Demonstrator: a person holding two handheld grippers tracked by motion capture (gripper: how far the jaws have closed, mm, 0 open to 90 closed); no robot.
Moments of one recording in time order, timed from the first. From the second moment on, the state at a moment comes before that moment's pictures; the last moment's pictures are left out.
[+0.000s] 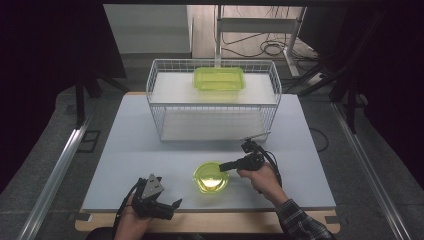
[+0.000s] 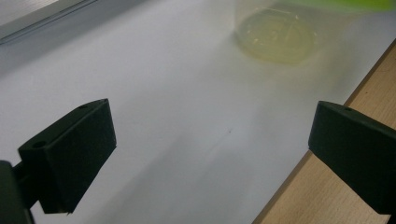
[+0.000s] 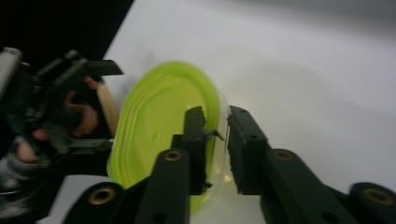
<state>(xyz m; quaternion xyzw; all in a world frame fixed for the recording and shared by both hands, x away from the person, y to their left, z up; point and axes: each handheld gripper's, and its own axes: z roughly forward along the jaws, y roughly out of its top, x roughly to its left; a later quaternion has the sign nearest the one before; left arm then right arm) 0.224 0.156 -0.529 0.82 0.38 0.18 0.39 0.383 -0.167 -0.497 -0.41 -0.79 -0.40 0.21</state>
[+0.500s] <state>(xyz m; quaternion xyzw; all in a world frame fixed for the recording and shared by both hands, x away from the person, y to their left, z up) 0.223 0.157 -0.529 0.82 0.38 0.18 0.40 0.376 -0.178 -0.474 -0.41 -0.78 -0.43 0.20</state>
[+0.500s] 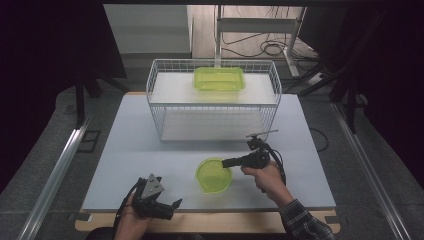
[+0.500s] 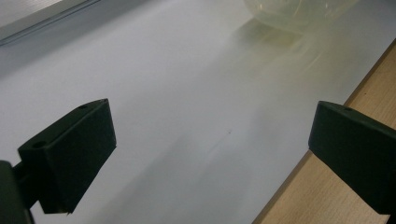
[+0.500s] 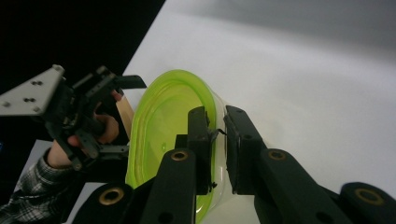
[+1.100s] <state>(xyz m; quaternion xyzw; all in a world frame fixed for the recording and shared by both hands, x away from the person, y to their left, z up) 0.224 0.157 -0.529 0.82 0.38 0.18 0.40 0.380 -0.199 -0.437 -0.42 -0.75 -0.48 0.18</state>
